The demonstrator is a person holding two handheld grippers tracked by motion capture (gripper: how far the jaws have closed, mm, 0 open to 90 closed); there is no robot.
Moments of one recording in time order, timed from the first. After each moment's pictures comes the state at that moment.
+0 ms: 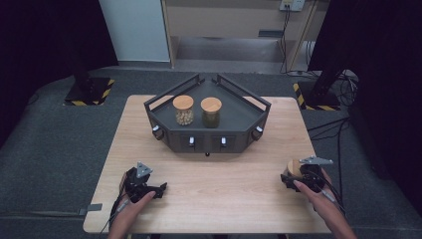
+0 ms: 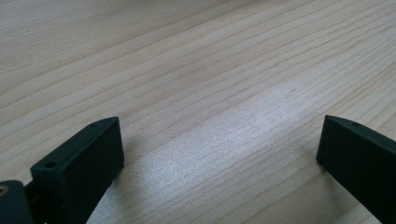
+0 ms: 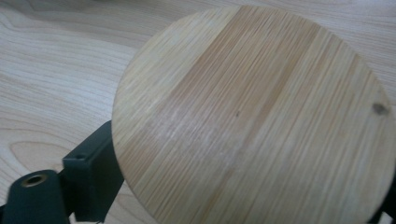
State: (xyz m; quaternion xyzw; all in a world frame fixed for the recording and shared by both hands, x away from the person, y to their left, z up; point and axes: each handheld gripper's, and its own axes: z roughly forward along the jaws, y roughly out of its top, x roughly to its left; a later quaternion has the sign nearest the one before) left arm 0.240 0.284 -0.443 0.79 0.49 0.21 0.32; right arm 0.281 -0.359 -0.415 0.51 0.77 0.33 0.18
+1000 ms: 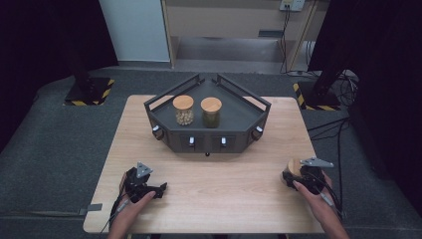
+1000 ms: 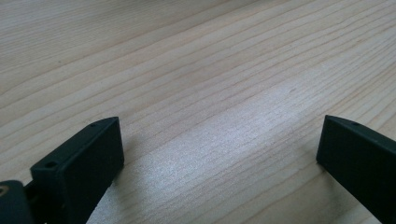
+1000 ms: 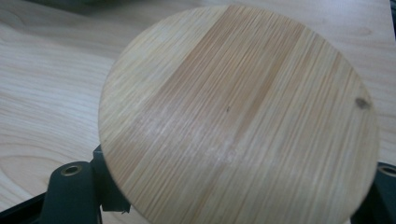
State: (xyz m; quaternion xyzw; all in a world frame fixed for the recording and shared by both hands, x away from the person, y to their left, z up) left arm 0.240 0.284 -0.443 0.79 0.49 0.21 0.32; right arm 0.265 -0.350 -0.416 0.51 0.76 0.34 0.21
